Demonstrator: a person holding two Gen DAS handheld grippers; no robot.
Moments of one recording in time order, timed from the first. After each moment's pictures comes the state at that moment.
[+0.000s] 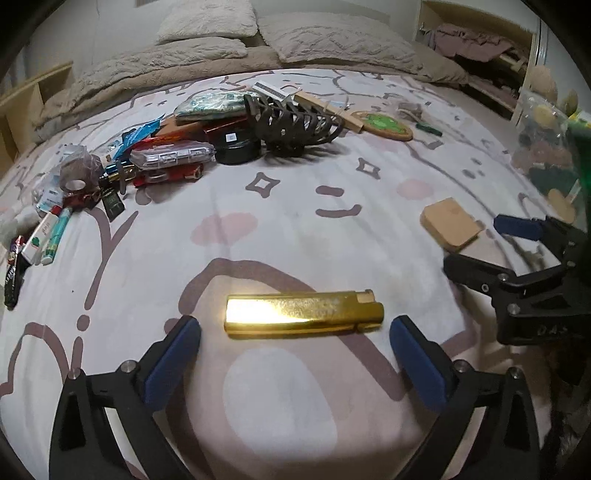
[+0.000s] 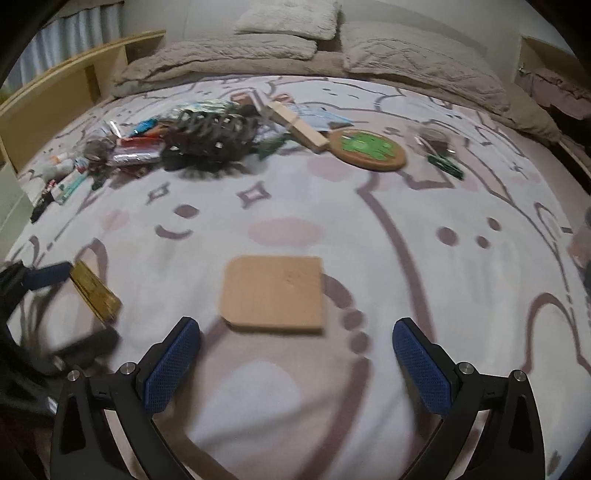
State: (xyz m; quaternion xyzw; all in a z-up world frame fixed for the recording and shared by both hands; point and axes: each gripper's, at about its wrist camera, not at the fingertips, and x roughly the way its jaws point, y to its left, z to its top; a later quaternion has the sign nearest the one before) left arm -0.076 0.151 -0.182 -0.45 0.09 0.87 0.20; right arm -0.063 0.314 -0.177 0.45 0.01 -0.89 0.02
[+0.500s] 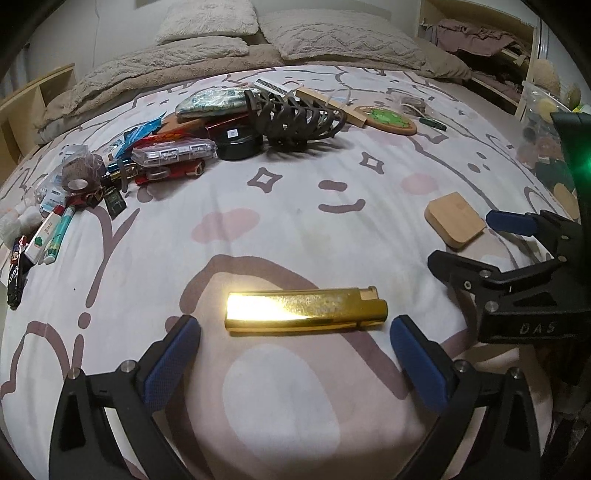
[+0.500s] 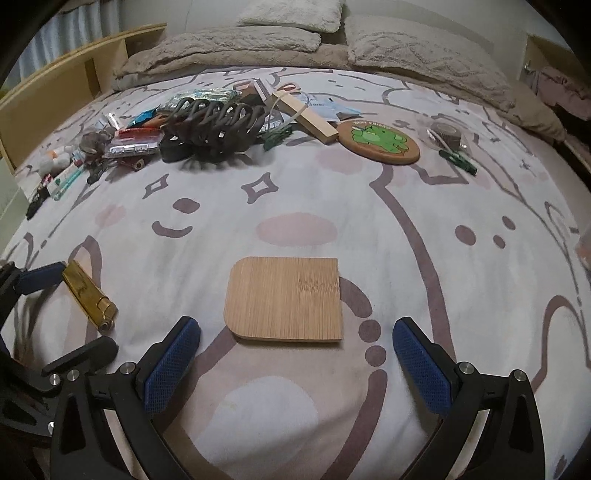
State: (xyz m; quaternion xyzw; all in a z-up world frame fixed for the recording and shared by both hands) left arm -0.075 0.150 -0.185 -0.45 0.10 0.87 0.19; right arm -0.068 0.314 -0.185 0.46 0.00 -0.89 0.02
